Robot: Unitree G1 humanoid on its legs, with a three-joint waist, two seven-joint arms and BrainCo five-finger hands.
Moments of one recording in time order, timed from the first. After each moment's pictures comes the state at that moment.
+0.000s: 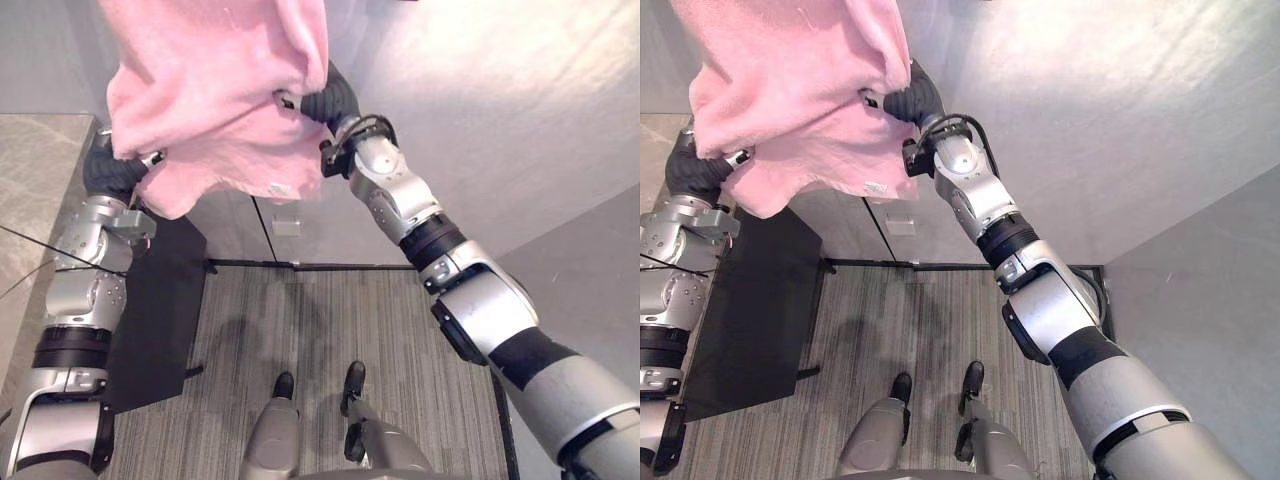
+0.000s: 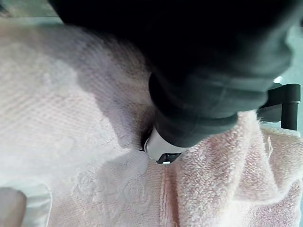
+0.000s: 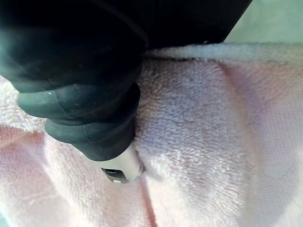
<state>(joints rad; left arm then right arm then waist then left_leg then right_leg) -0.47 0.75 0.06 0.31 -0.73 -0.13 -0.04 -1.26 -0.06 0.35 0.82 0.50 -0.04 -0.08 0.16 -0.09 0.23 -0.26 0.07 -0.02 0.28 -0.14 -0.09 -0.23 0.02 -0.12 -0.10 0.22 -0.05</state>
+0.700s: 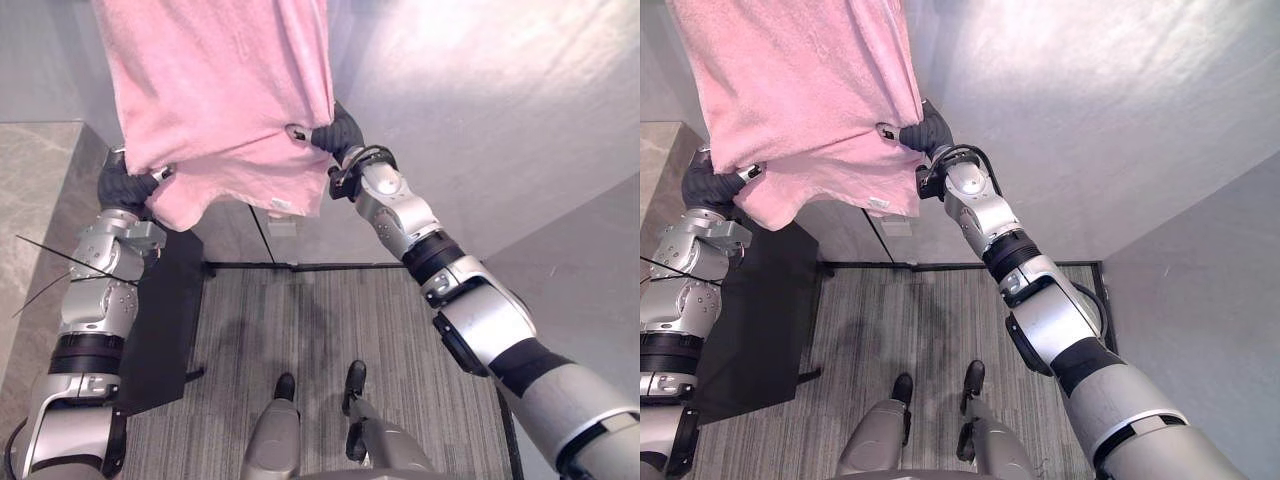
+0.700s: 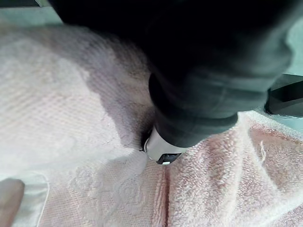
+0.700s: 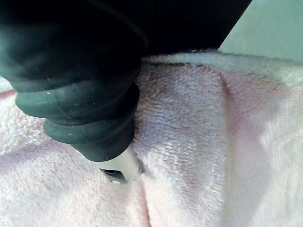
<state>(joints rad) -0.45 0.71 0.08 0.32 -0.71 -0.12 -0.05 -1.20 -0.06 0.35 0.84 0.55 -0.03 -0.05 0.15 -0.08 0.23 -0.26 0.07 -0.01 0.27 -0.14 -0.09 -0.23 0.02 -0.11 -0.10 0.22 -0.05</state>
